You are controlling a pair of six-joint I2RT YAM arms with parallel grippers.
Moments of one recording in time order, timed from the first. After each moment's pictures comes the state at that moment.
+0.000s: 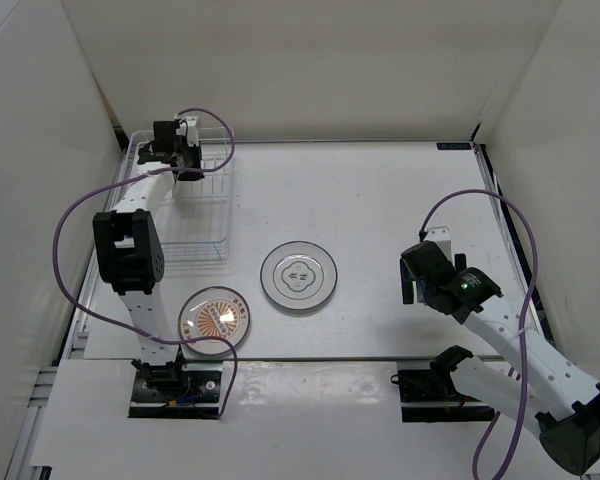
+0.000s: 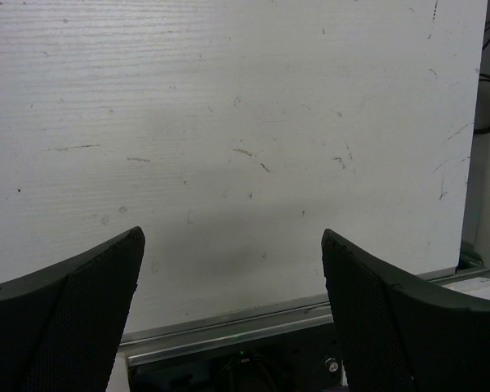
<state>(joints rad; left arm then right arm) 0.01 2.01 1.67 -0.41 0.15 0.04 0.61 0.85 0.76 -0.99 0.54 0.39</state>
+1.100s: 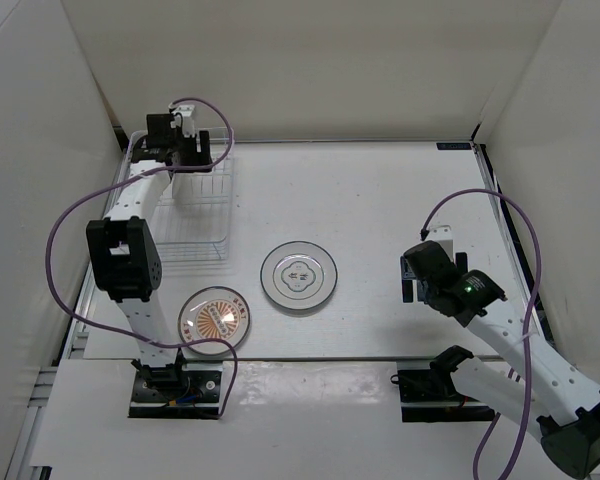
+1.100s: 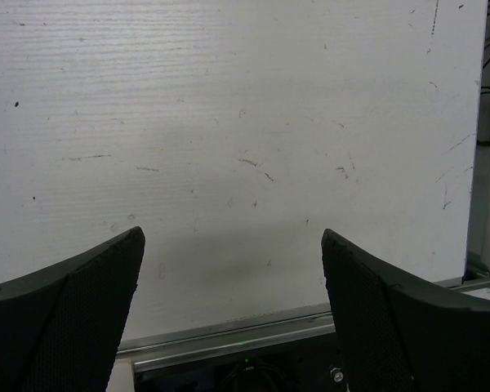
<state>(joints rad) 0.01 1.94 1.68 -0.40 0.16 0.04 0.61 0.82 0.75 -0.97 0.54 0.38</state>
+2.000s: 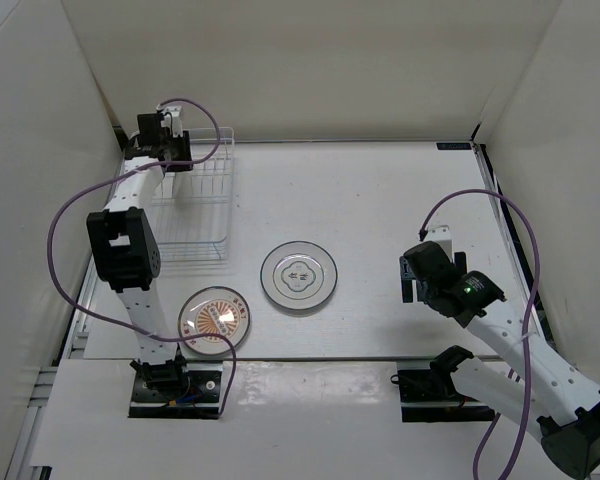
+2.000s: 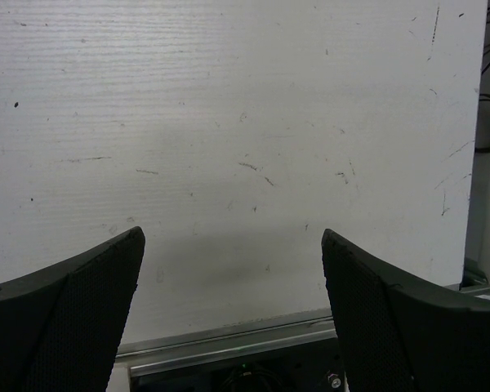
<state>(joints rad) 0.07 2.02 1.76 -0.40 0.12 0.05 0.61 0.82 0.74 -0.95 0.54 0.36</state>
